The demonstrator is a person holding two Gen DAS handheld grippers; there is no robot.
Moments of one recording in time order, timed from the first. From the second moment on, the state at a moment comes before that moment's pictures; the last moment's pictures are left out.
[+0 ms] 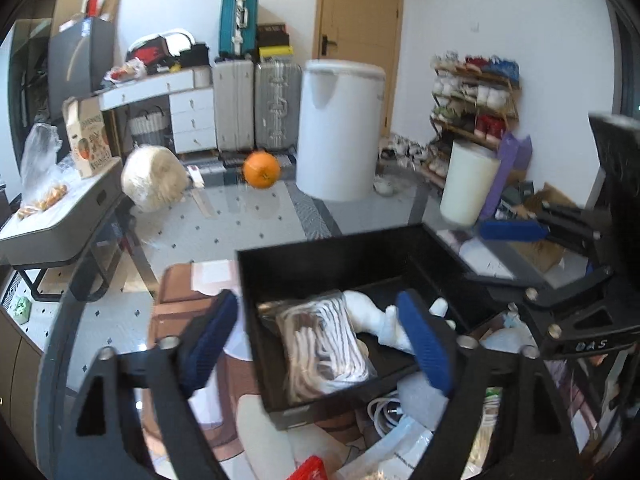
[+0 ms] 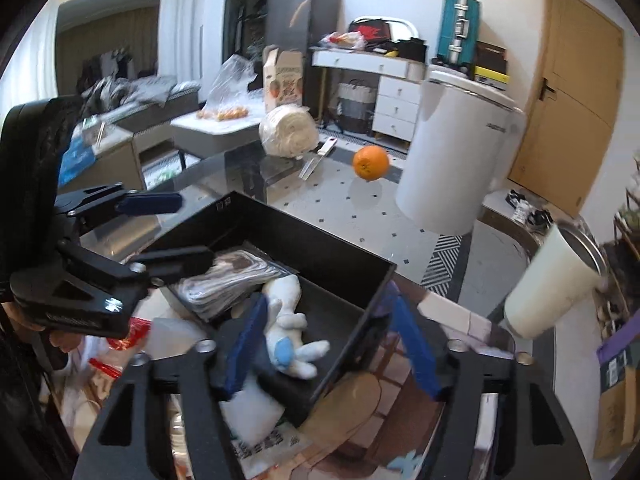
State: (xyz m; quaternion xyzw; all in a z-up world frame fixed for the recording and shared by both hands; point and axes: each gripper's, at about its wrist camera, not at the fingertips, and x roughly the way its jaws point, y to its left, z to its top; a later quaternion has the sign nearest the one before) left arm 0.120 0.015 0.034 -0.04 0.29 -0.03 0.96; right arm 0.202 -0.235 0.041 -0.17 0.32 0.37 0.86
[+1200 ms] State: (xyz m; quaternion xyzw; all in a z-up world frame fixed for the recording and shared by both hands) left arm 0.033 0.030 -0.001 -0.05 0.30 0.02 0.95; right arm 0.118 -0.273 0.021 -0.06 0.37 0.33 0.87
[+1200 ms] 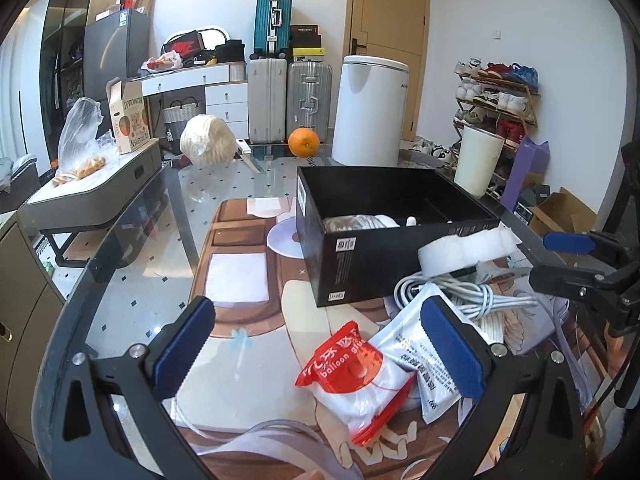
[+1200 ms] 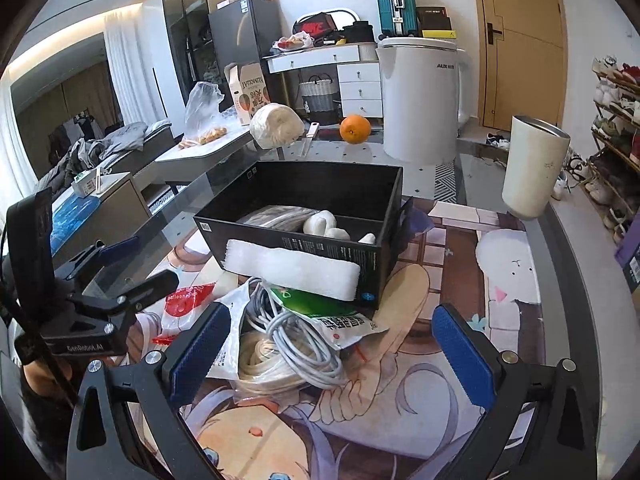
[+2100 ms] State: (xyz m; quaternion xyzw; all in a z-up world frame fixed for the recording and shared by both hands) left arm 0.026 0.031 -0.012 -0.04 0.31 0.02 0.95; right arm 0.137 -0.212 0.006 -0.06 0.39 0.31 0.87
